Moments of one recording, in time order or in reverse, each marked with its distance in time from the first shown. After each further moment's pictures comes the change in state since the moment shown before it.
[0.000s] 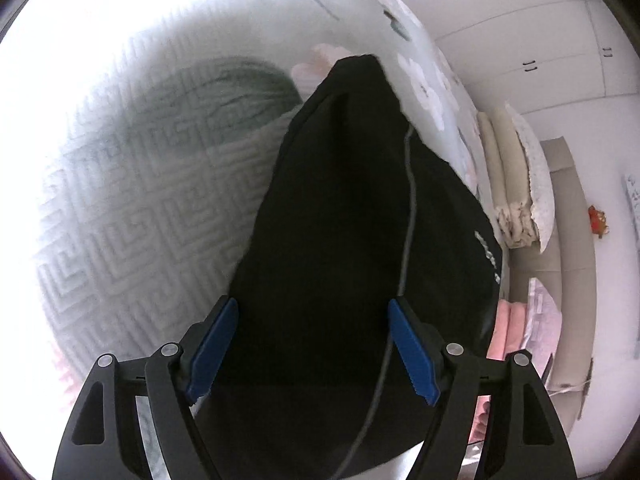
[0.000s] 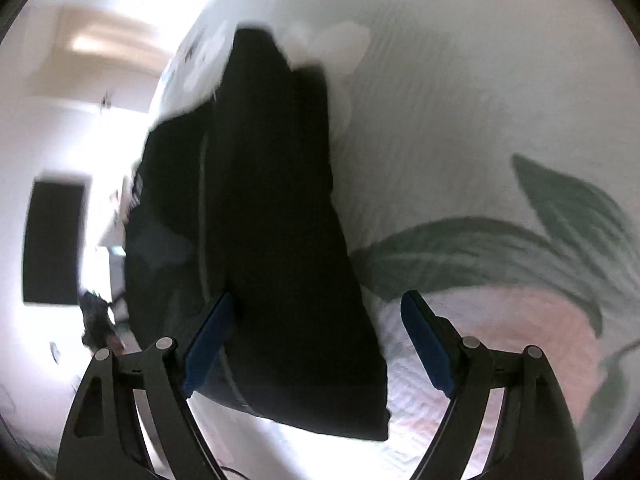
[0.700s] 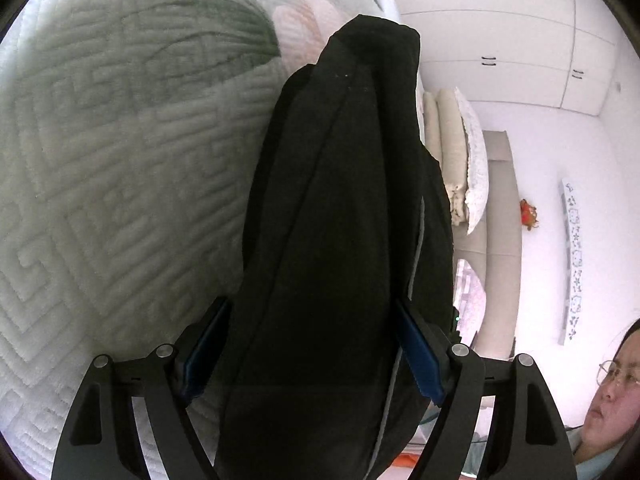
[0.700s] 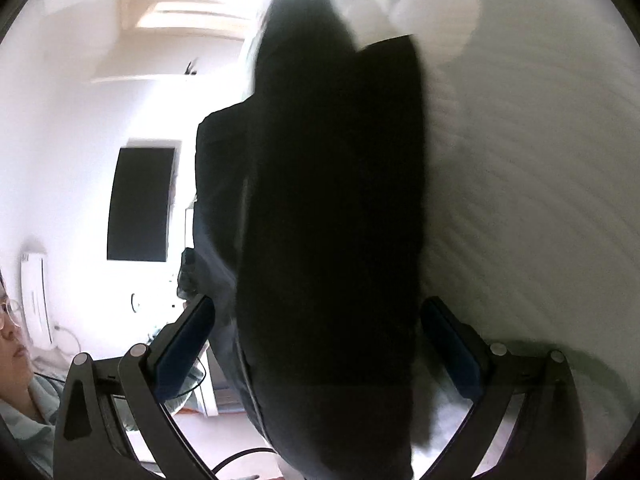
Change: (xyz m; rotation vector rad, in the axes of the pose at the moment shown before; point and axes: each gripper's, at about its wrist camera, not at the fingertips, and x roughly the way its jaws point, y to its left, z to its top) left arm 0.056 0.032 0.027 -0.055 0.165 -0.346; right arm 0.066 0.010 0.069 -0.093 0.140 0.377
